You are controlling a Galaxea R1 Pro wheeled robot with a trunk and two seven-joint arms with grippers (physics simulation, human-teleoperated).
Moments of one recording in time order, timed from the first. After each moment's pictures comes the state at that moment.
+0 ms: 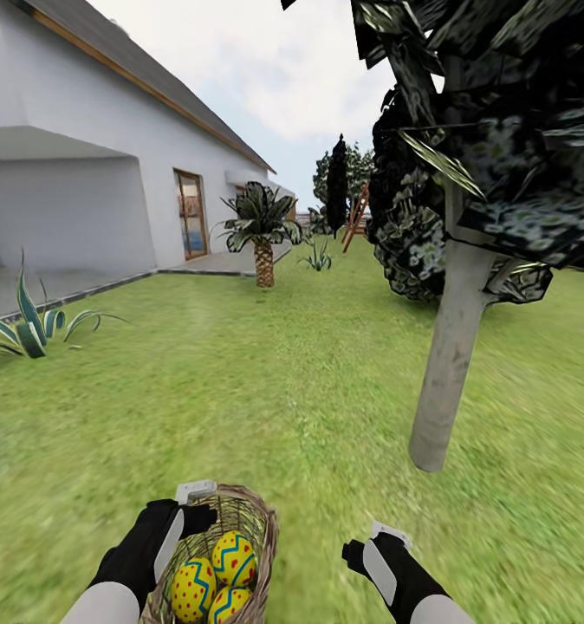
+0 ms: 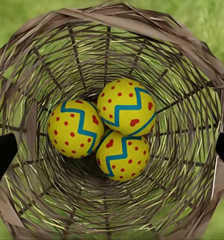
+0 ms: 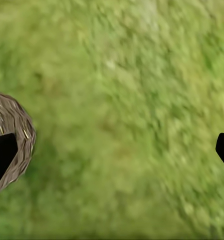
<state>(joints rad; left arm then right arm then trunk) -0.53 -0.07 0.18 -0.68 -0.06 0.59 0.03 -0.55 0.17 -0.17 -0.39 -0.20 0.39 -0.31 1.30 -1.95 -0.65</state>
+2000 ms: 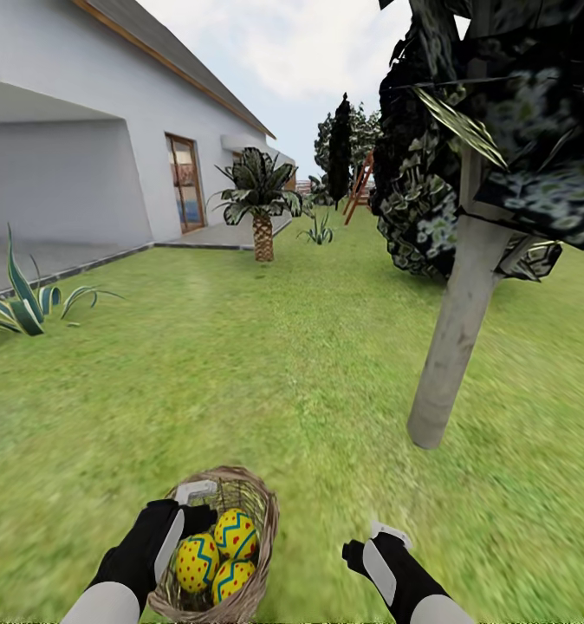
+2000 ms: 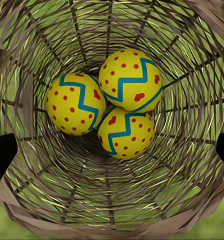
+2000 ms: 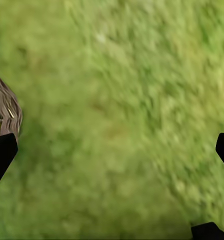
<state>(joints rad) -0.53 -0.07 0.18 -0.68 -0.06 0.60 0.03 -0.55 0.17 -0.17 -0.39 -0.19 0.39 -0.31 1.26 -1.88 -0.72</state>
